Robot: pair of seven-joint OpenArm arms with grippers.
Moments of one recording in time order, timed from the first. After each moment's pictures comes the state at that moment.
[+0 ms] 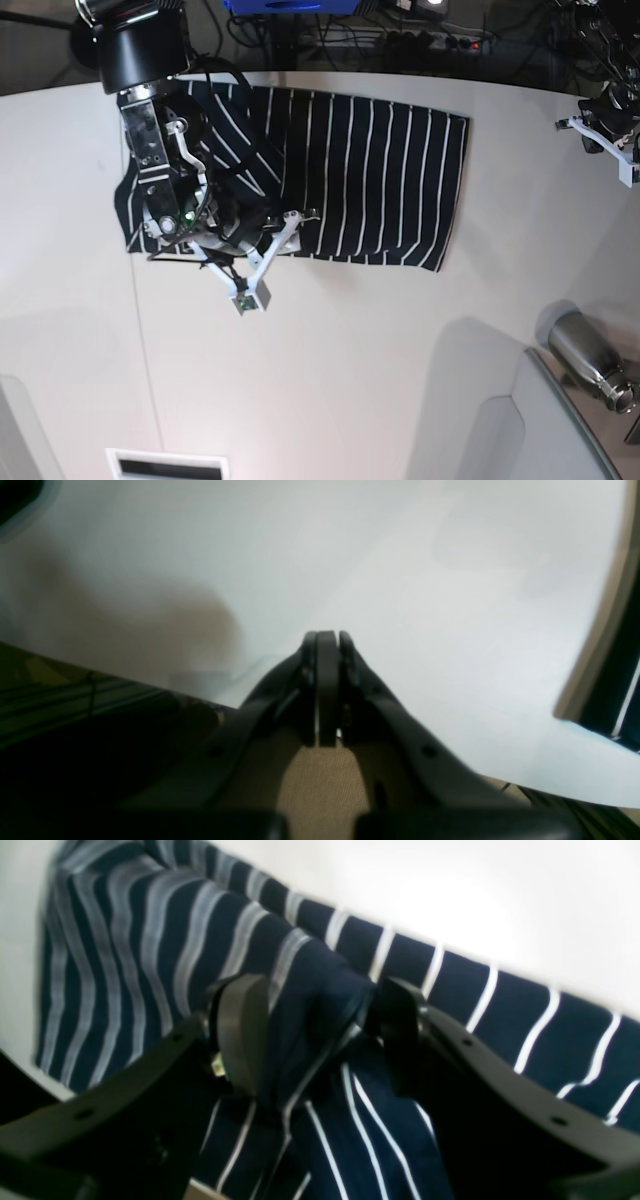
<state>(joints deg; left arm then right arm) 15.7 -11.8 -49.8 90.3 -10.0 -34.2 50.3 3.7 -2.8 -11.9 82.1 14.1 8.0 -52.0</state>
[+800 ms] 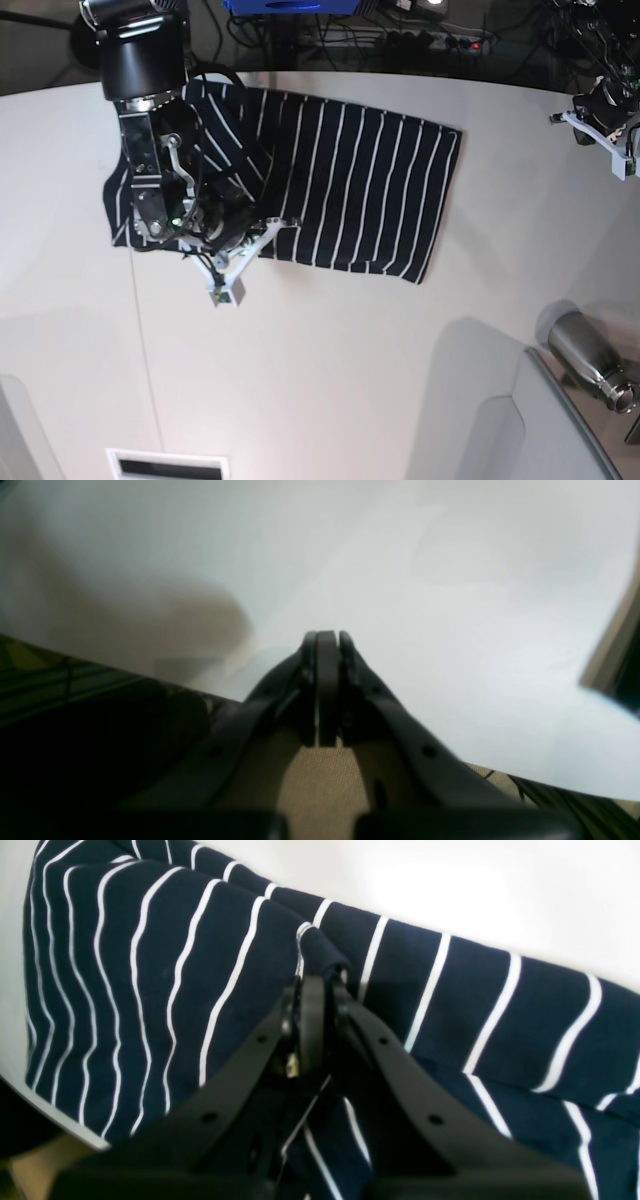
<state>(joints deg) 15.5 -11.7 -49.8 87.1 -10.1 -34.2 50.3 5.3 -4.1 -4.4 73.7 14.5 8.2 -49.9</state>
